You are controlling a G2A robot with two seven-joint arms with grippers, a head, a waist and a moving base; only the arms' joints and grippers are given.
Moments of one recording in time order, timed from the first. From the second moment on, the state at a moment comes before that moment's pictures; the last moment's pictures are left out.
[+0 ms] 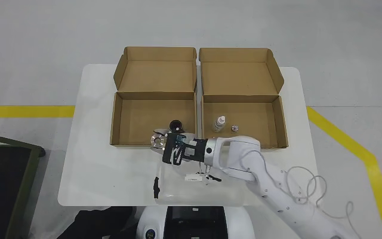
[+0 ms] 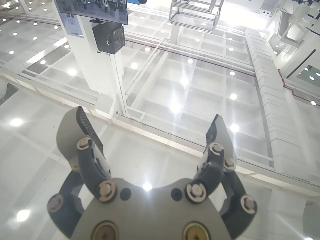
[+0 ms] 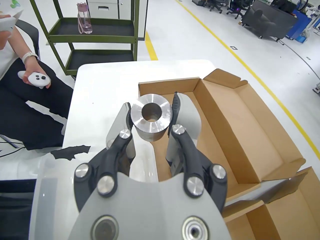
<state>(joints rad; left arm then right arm) -0.37 -0.34 -0.25 -1.16 3.07 0.41 0.06 -0.94 -1.25 0.78 -1.80 -1.23 -0.56 0.32</state>
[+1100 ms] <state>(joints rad) -0.37 -0.34 -0.25 -1.16 3.07 0.41 0.06 -0.66 -1.42 0.55 -1.38 -1.19 -0.48 0.43</state>
